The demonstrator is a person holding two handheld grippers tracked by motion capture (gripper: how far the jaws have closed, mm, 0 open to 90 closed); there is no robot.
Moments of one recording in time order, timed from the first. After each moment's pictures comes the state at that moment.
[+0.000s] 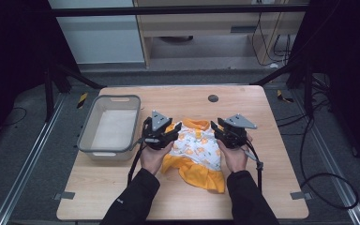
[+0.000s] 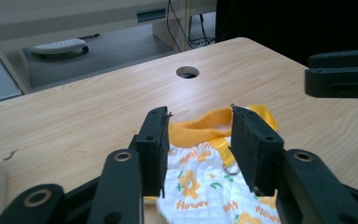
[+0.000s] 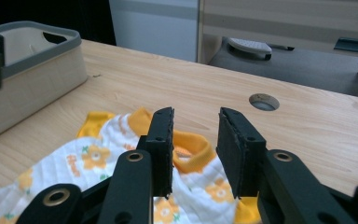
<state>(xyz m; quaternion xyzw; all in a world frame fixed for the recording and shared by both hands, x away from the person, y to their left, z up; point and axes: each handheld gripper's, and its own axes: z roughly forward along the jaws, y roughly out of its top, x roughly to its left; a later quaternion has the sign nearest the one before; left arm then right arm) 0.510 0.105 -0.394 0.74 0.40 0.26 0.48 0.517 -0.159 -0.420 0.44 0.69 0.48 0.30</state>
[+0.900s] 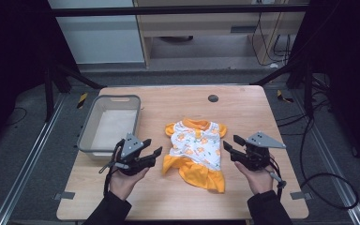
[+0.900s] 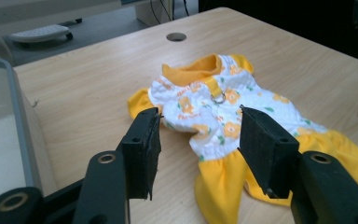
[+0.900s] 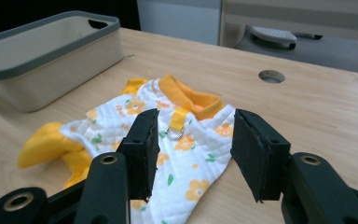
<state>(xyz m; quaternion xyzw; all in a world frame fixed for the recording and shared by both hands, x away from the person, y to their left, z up) 0.437 0.169 -0.401 0.77 0.36 0.23 0.47 0.442 -0.202 -0.406 0.43 0.72 0.49 0.25</state>
